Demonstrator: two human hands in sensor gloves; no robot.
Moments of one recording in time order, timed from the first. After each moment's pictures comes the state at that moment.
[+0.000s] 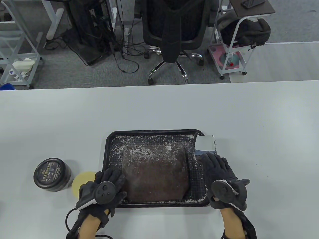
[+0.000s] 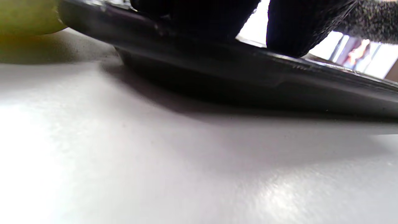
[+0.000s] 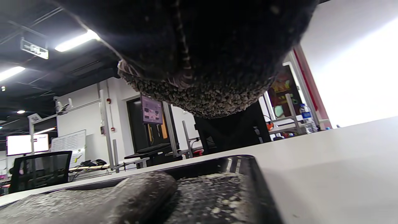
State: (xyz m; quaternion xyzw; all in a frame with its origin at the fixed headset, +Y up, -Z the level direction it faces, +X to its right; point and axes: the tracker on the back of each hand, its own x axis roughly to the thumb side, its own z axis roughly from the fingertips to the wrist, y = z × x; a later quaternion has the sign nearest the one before) left_hand -0.240 -0.785 -0.195 -0.12 -0.23 0.11 0.96; right_hand 0.164 -0.724 -0.182 0.09 -0.23 0.96 0.13
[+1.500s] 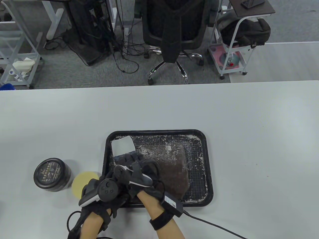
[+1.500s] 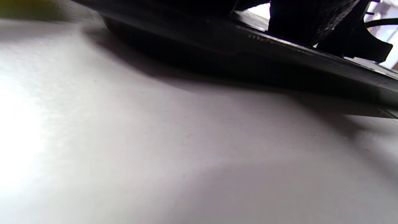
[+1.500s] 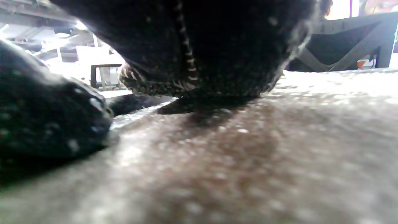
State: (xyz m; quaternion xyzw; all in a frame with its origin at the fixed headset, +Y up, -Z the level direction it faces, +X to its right) left_hand -0.234 -0.790 -0.197 -0.20 -0.22 0.13 0.95; right_hand -0.111 -0.760 -0.255 0.21 -0.05 0.97 0.05
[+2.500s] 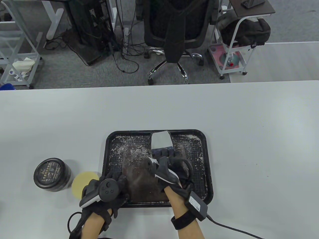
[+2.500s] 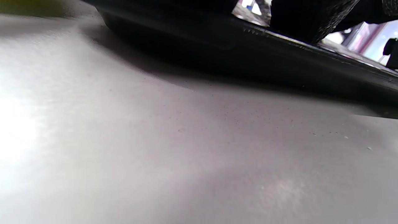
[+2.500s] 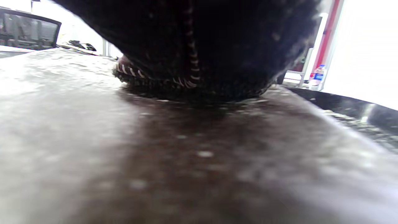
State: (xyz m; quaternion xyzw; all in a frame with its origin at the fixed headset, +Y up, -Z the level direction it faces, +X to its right) left_hand -0.231 -0.792 -0.195 -0.19 -0.21 0.13 0.95; right_hand -0.001 -0.756 -0.265 0.07 -0.03 0.99 -0.07
